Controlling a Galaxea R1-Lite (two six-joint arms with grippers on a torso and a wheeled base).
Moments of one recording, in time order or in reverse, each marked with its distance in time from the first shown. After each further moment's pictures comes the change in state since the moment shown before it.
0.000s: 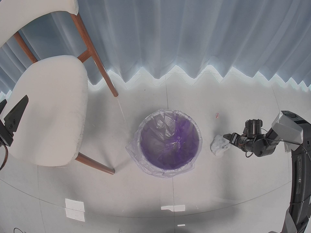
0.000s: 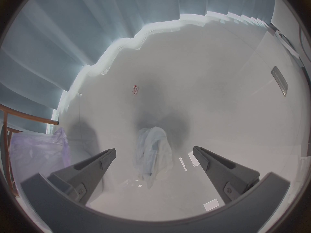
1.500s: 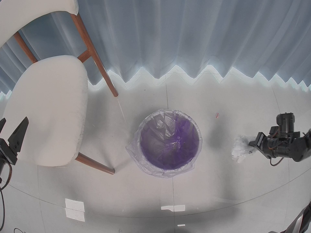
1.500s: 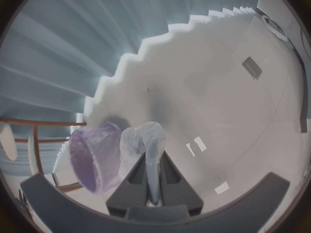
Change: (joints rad) left arm 0.000 -0.062 0.119 0.006 0.076 0.016; right arm -0.007 -0.661 0.578 0.137 0.076 0.122
